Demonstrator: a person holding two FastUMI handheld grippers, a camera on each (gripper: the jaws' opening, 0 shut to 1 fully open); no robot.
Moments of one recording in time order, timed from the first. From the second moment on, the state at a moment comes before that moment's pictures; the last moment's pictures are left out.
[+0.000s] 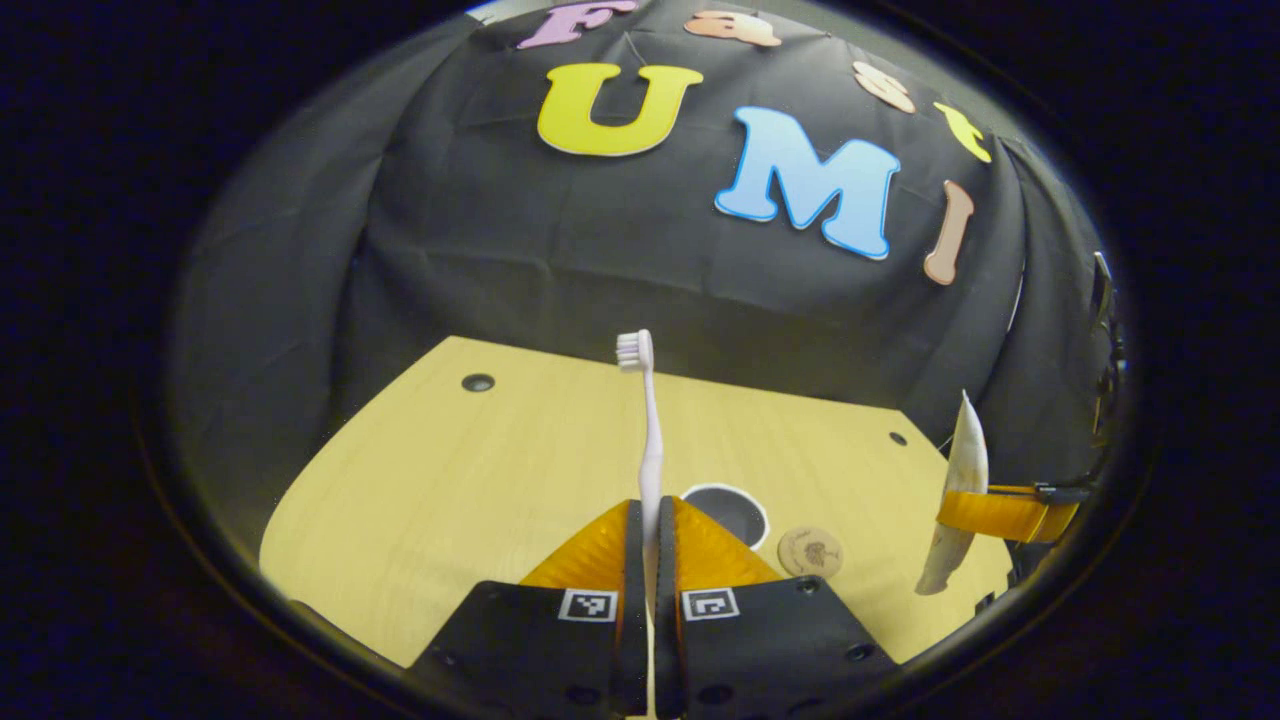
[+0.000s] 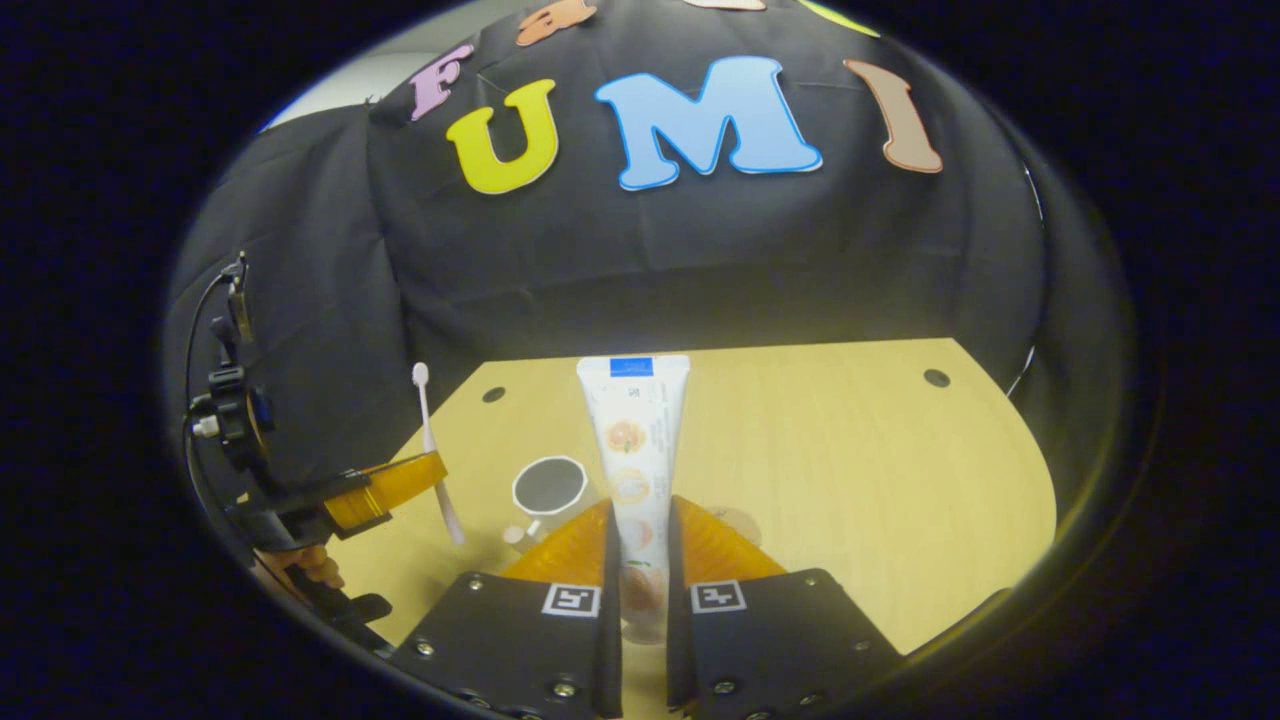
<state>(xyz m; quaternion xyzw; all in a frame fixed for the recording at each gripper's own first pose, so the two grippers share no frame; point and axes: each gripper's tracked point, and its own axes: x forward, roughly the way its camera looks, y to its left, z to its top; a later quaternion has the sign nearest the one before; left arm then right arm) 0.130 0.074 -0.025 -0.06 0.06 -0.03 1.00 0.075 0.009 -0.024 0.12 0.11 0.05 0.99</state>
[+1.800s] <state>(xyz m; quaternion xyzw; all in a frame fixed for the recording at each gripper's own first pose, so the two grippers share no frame) 0.182 0.026 -0.070 -0.08 0.13 -0.10 0.98 0.092 0.020 -0.018 0.11 0.10 0.03 0.99</state>
